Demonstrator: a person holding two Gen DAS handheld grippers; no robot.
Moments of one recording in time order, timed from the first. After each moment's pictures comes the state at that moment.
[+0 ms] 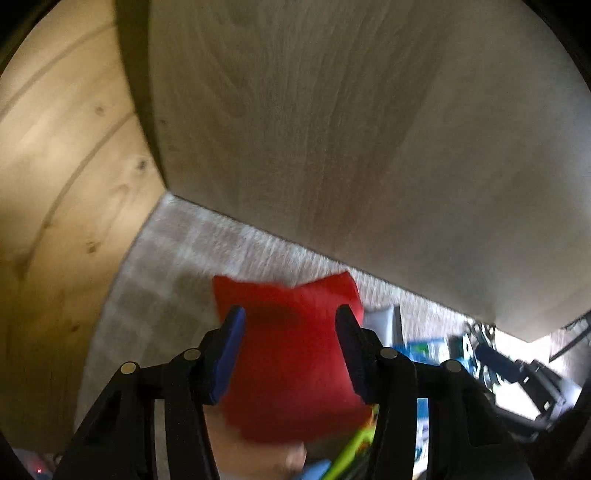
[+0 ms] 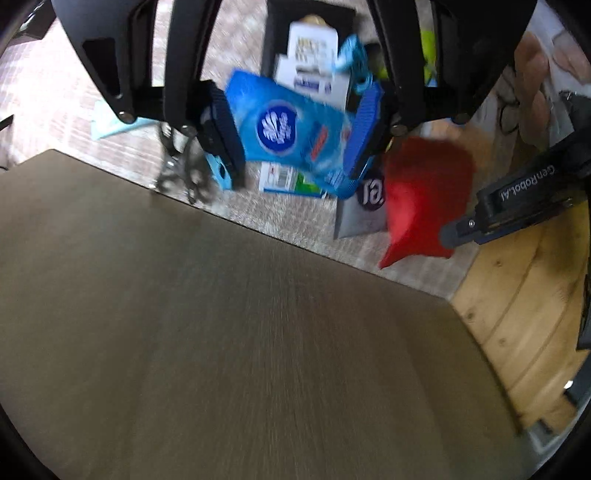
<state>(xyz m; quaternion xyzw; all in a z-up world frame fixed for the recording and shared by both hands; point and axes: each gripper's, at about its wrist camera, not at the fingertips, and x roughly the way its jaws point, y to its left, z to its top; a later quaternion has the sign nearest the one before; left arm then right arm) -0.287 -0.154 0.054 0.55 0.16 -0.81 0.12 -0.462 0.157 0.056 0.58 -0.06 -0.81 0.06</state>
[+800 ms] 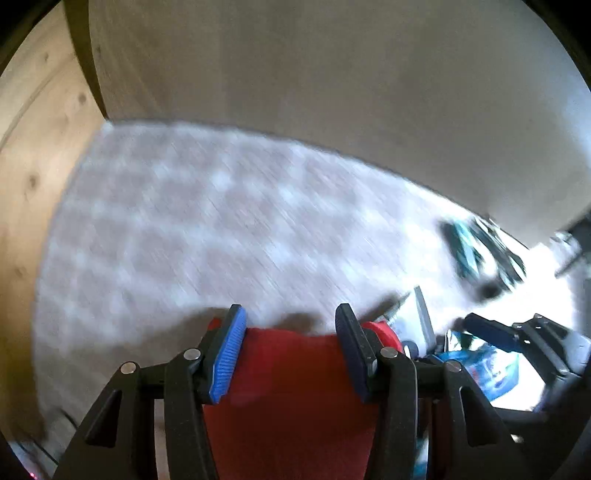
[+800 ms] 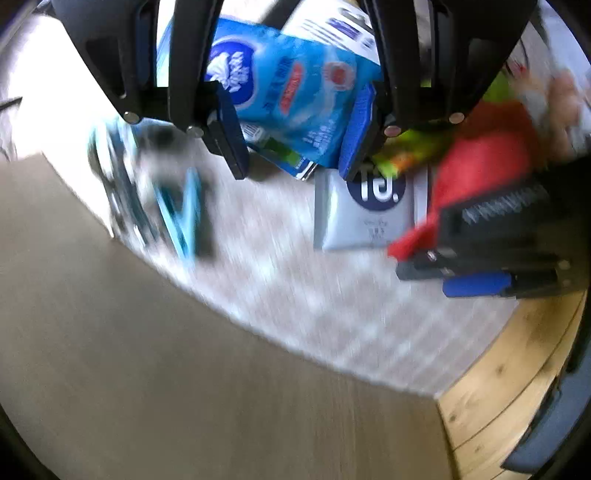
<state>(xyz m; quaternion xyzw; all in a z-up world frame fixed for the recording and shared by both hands) -0.211 -0.086 0.010 0.61 0.13 -0.78 0.01 -0.393 0.145 0.021 0.61 0.06 -0.78 0.11</state>
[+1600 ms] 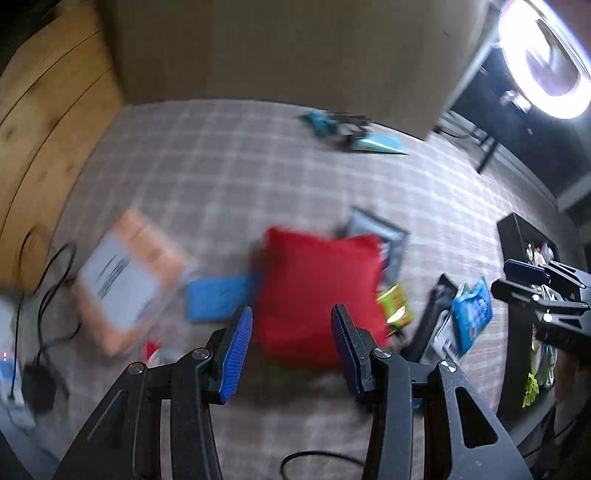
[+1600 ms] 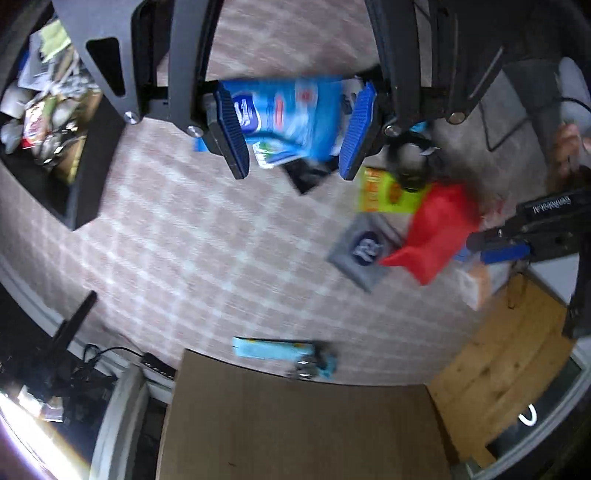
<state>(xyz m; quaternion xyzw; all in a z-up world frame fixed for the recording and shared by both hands) -0.032 0.003 0.074 0.58 0.10 -0.81 0.00 -0.171 0.272 0.117 0.57 -0.03 -0.82 0.09</state>
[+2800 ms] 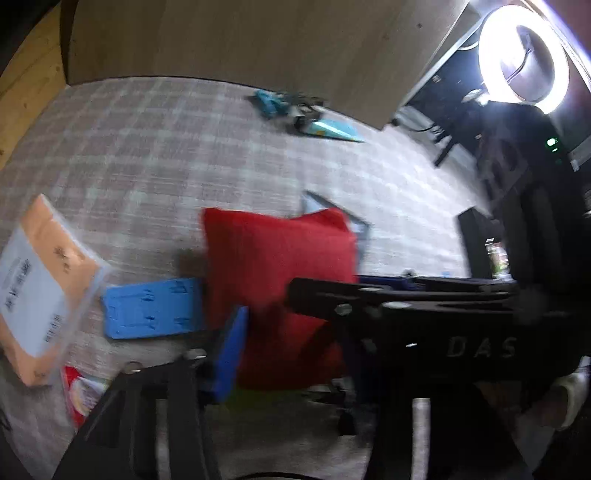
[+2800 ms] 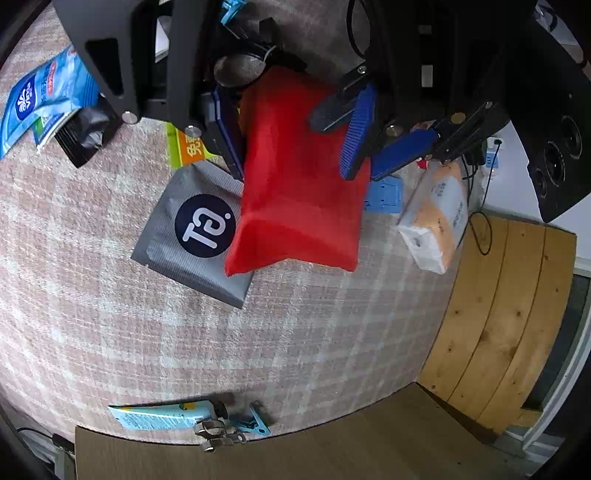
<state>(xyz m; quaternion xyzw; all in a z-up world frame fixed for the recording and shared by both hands) -0.044 0.032 0.041 0.56 0.16 -0.80 -0.12 -0.234 0.188 0.035 0.62 -0.23 -0.74 0.12</state>
